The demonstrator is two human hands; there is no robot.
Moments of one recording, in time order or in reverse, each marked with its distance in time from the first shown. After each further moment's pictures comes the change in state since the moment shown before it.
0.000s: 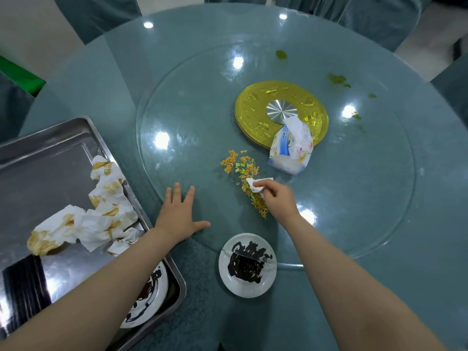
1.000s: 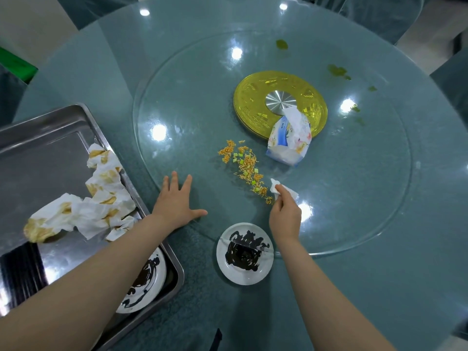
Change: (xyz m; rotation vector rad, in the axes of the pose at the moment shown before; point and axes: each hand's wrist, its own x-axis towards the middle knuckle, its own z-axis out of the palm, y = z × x) left_hand 0.001 -0.001 -0.005 -0.003 -0.015 -0.012; right_hand -0.062 0.016 0.014 -0.025 0.375 0.137
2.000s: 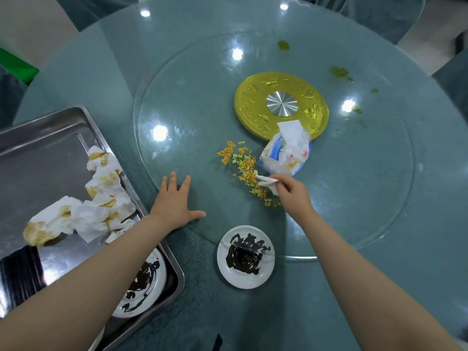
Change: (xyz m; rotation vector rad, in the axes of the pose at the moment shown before) left_hand 0.002 -0.003 -0.007 -0.005 -0.018 0.002; right_hand 0.062 -0.014 -0.023 0.061 -0.365 -0.088
